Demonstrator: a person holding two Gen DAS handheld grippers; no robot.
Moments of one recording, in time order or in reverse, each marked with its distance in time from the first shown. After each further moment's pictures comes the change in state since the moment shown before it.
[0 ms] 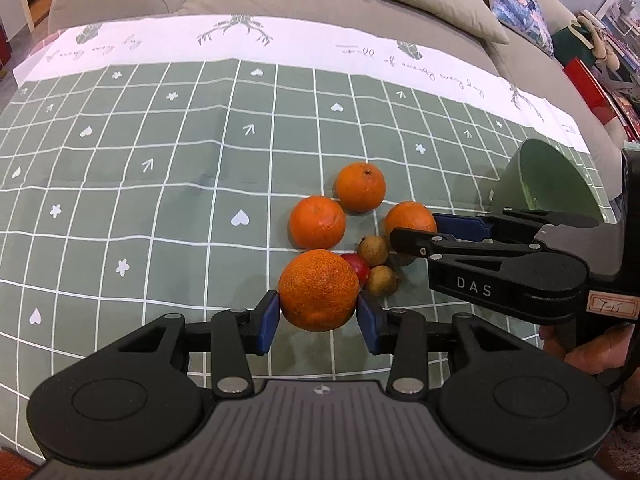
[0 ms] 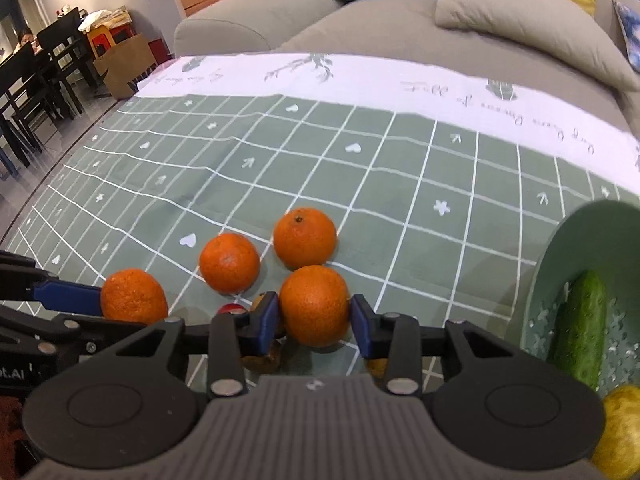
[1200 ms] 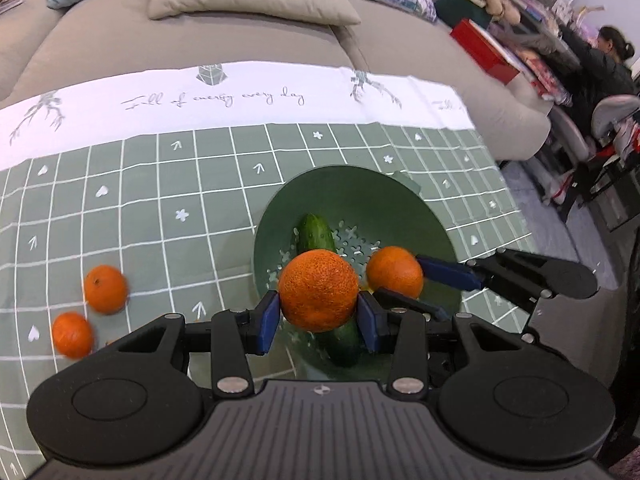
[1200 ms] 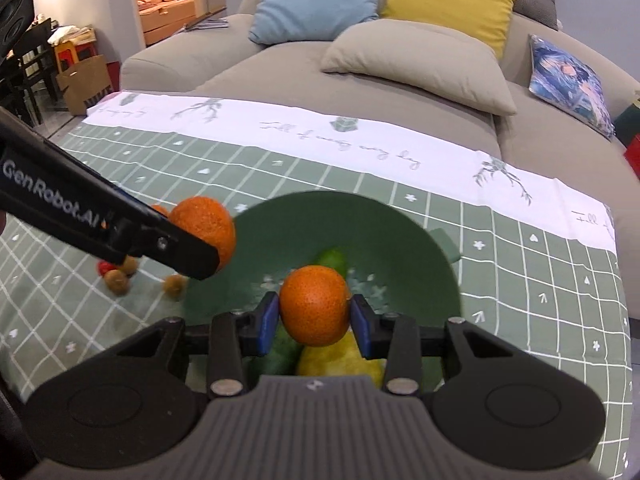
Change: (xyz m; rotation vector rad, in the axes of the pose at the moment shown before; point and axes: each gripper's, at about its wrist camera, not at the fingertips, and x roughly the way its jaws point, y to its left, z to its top) left arm 0.025 -0.187 0.063 0.206 0.039 -0.184; right arm -0.130 -0.136 -0.044 -0.032 -0.097 -0.188
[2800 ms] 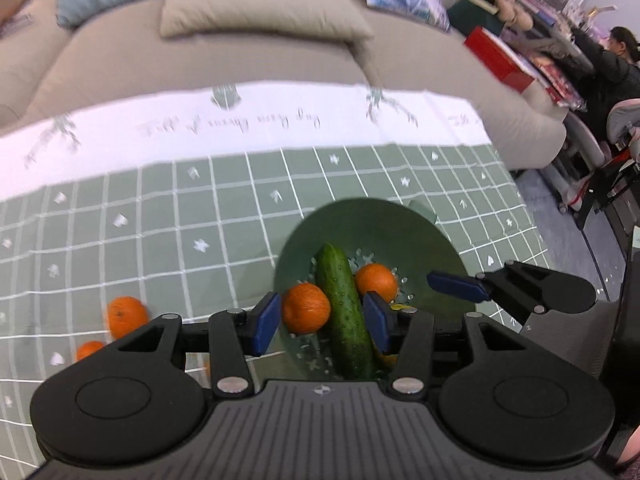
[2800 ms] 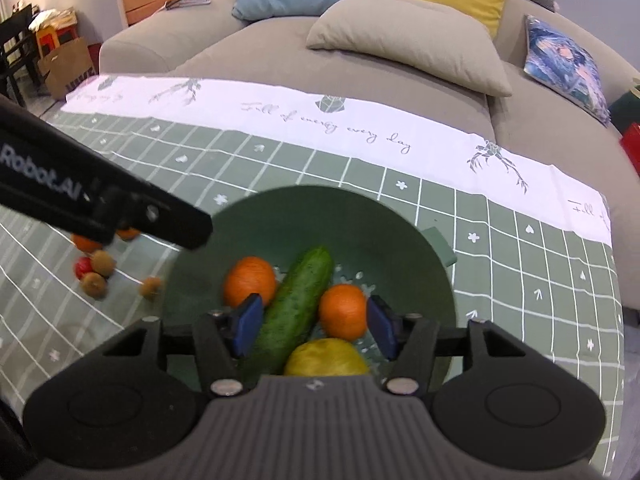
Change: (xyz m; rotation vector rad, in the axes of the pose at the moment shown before) left arm -0.020 0.003 0.016 0.008 -0.048 0.054; right arm 0.014 0.006 0.019 0.013 0.076 -0.037
